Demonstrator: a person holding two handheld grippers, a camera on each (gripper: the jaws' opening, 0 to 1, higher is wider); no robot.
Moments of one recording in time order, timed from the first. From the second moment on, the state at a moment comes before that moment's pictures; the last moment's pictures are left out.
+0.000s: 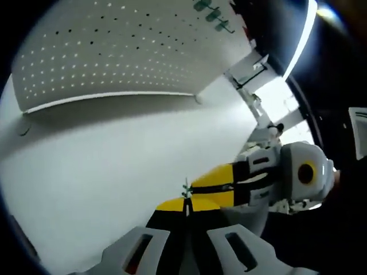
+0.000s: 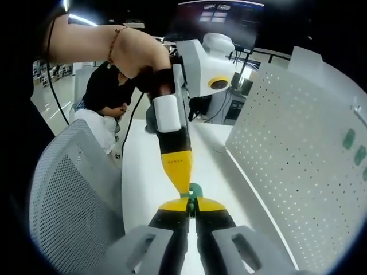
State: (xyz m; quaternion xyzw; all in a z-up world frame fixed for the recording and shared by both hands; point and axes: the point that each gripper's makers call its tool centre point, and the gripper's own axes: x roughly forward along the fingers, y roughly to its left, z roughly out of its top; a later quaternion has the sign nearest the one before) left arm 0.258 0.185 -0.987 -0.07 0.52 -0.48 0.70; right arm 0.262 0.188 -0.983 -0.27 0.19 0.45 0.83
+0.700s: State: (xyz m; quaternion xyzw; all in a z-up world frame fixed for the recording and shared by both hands) left arm 0.273 0.190 -0.968 0.04 0.38 -0.52 0.76; right arm 0.263 0.187 -0.971 -0.27 0.18 0.44 0.84
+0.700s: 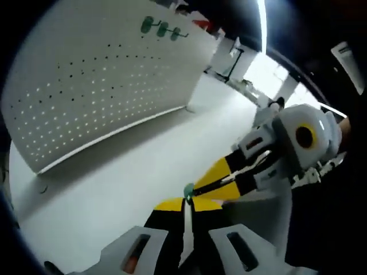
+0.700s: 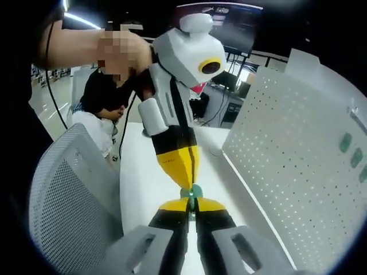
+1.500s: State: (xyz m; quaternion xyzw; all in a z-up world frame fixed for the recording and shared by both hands) left arm 0.274 0.177 -0.934 0.05 0.26 -0.54 0.80; right arm 0.271 0.167 -0.955 -0.21 0.18 0.41 0.87
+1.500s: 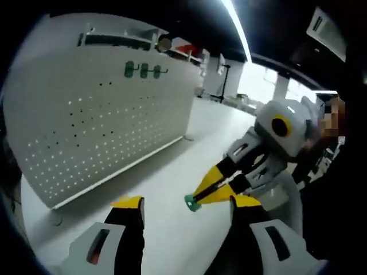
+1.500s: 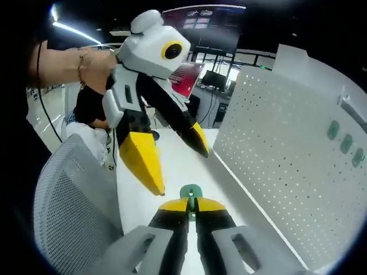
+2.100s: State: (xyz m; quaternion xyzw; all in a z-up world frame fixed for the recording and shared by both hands) left arm 0.272 0.177 -0.923 -0.02 0.24 -0.51 0.83; right arm 0.290 0.164 -0.931 -0.05 0.18 0.37 0.91
